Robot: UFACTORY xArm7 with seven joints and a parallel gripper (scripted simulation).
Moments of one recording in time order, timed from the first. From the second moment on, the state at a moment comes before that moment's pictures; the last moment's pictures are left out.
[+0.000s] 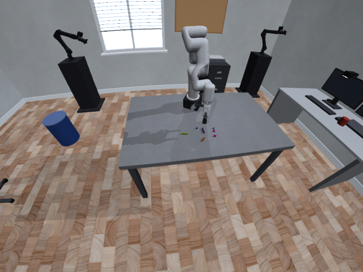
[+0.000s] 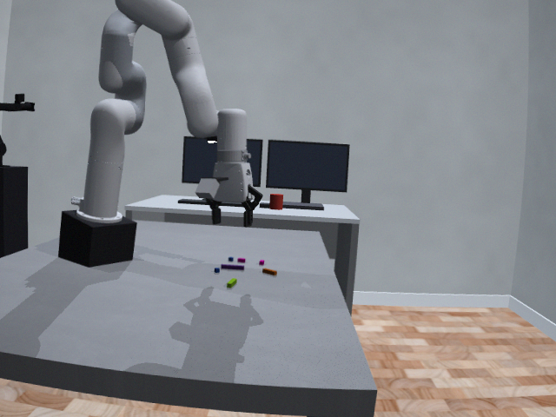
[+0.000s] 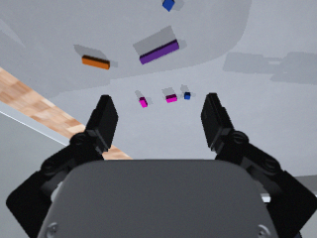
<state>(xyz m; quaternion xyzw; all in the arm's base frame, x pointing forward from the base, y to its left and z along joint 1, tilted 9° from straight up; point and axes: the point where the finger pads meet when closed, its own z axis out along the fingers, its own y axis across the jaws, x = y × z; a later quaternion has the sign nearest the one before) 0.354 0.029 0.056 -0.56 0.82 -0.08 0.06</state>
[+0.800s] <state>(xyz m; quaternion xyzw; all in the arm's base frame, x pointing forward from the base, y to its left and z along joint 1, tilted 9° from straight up) 0.358 0.066 0.049 -0.28 0.96 -0.05 0.08</state>
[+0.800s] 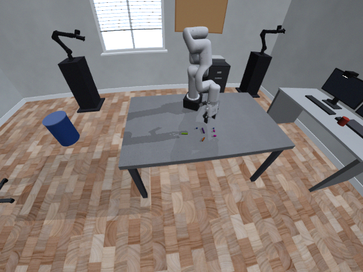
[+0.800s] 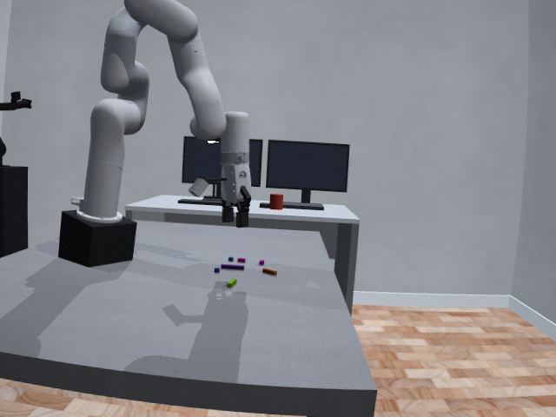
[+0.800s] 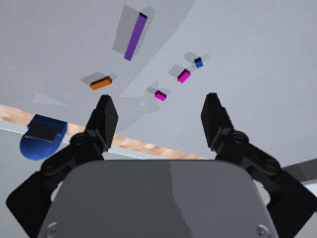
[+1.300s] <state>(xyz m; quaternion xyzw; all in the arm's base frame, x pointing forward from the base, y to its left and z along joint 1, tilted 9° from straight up) 0.354 0.089 0.039 -0.09 0.99 -0.03 0.08</state>
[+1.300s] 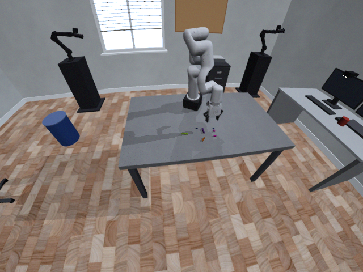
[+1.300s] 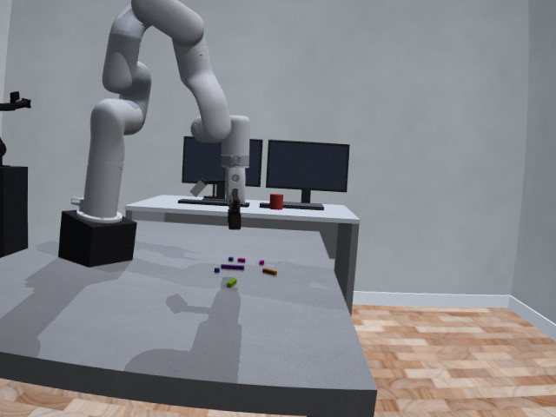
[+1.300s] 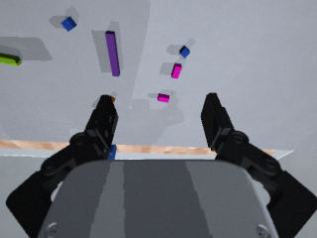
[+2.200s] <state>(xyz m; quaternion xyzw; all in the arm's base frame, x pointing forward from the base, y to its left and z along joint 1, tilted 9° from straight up) 0.335 0.129 0.009 0.24 0.97 -0.01 0.06</state>
